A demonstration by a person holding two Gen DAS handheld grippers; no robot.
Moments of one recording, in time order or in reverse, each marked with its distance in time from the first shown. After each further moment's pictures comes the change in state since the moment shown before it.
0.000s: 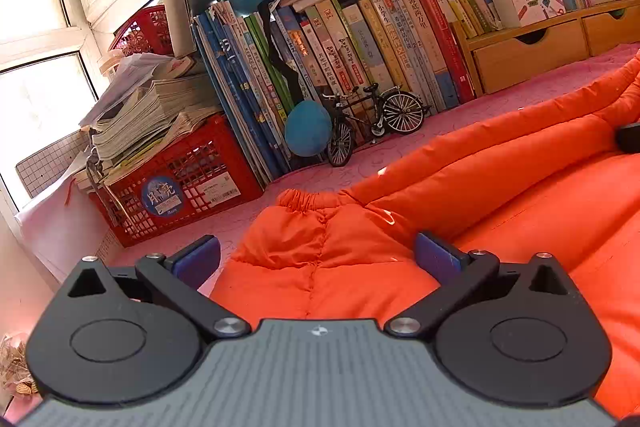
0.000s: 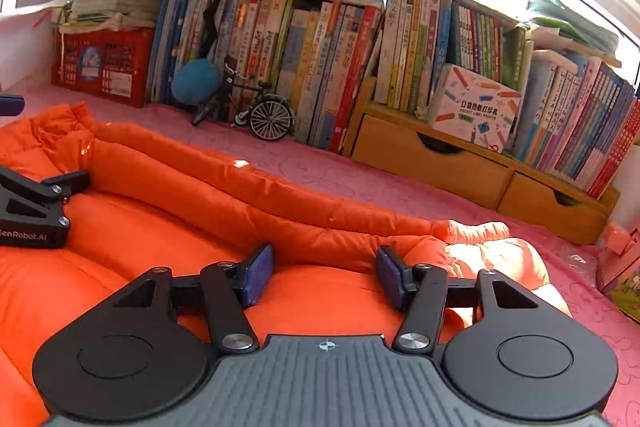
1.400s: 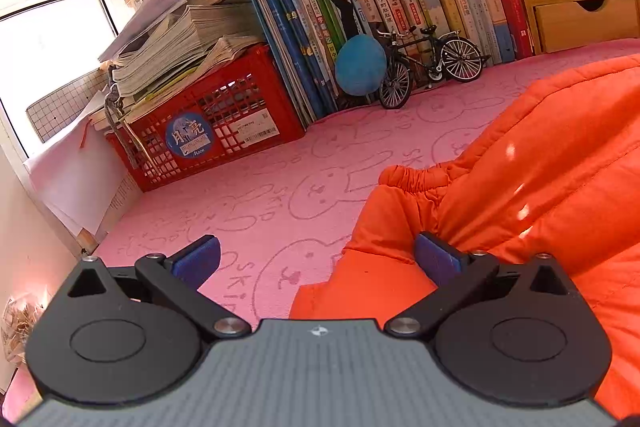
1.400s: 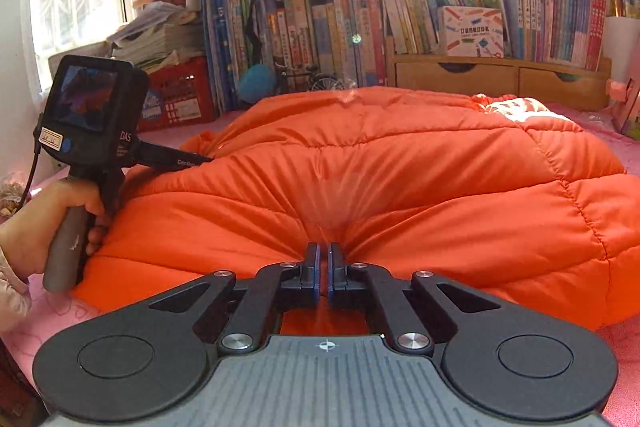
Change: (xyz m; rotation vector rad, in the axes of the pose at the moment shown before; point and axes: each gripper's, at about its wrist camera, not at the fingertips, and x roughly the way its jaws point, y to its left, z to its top) left arm 0.030 0.036 -0.006 -0.056 0.164 0.032; right arm -0.117 0.063 -0.059 0.326 0.036 0.172
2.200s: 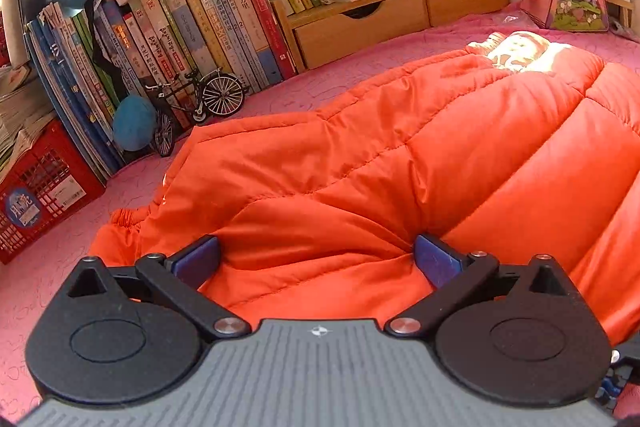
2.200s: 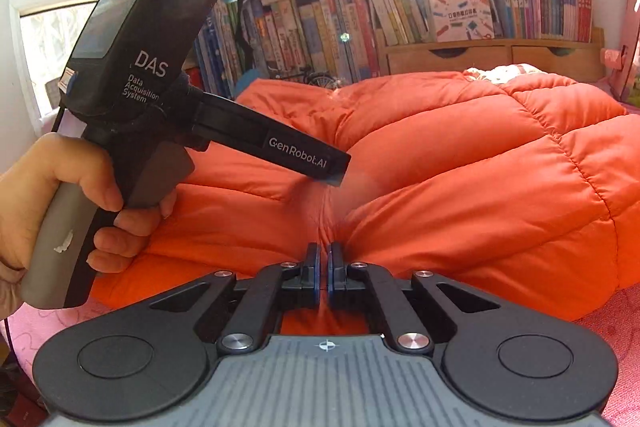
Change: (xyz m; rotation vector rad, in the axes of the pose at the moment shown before) left arm -0.062 -0.068 0.046 0.197 0.008 -0.487; right arm 0.002 -0.015 -0.013 0.088 -0.012 0.036
